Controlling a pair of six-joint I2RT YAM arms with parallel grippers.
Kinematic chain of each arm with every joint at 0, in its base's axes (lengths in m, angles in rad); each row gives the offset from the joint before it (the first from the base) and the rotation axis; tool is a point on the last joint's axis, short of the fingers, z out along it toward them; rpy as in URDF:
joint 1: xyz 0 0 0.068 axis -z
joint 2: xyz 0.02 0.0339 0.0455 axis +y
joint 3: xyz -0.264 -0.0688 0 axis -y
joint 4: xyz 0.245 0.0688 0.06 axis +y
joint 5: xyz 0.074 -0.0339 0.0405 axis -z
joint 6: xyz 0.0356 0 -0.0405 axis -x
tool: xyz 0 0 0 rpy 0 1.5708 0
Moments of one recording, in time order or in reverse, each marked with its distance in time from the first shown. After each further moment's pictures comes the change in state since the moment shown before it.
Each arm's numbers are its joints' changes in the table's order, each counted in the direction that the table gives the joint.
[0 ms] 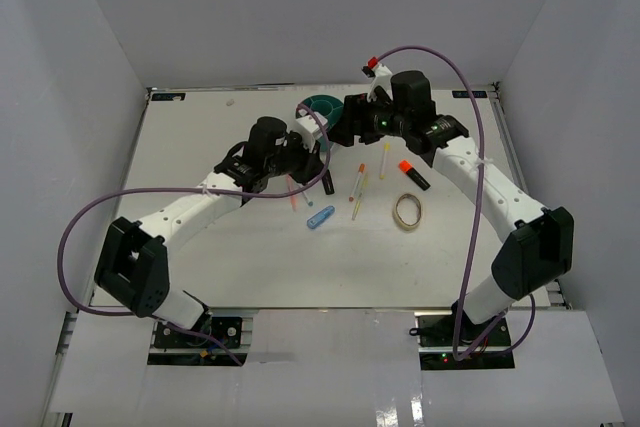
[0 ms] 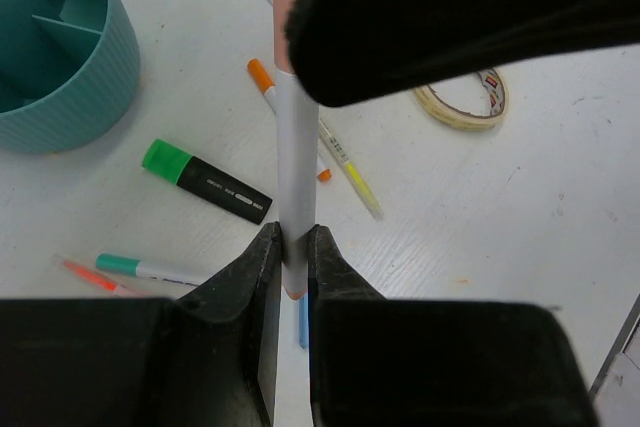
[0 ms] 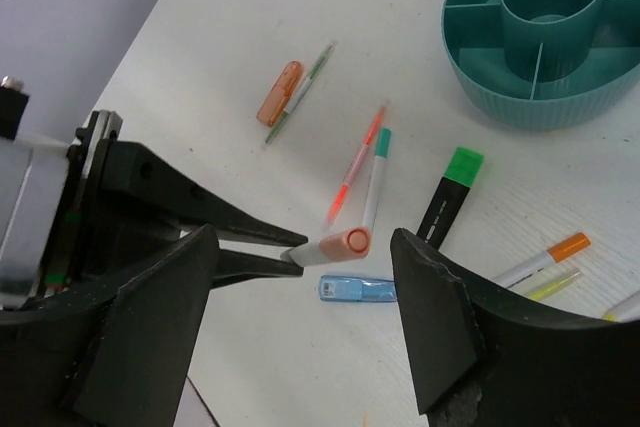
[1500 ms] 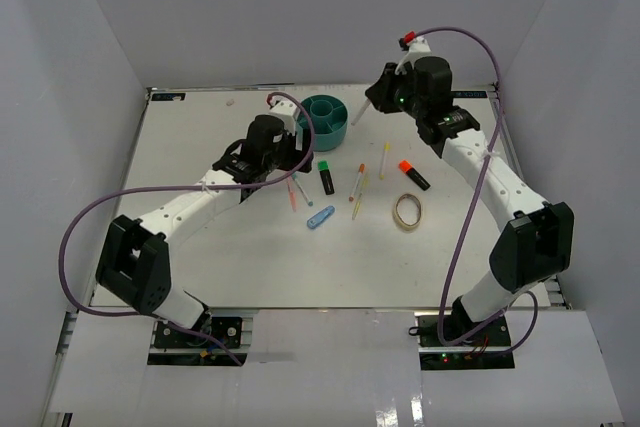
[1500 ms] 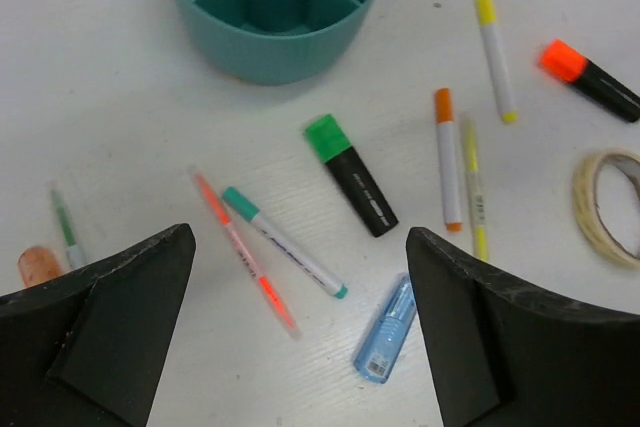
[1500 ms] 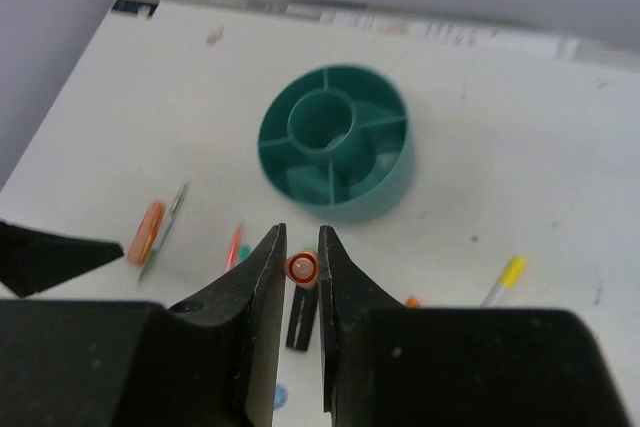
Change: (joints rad) left arm -0.011 -0.014 -0.018 -0.002 -0.434 0.214; right arm 0.081 0.041 0.020 -0.148 0.282 0.021
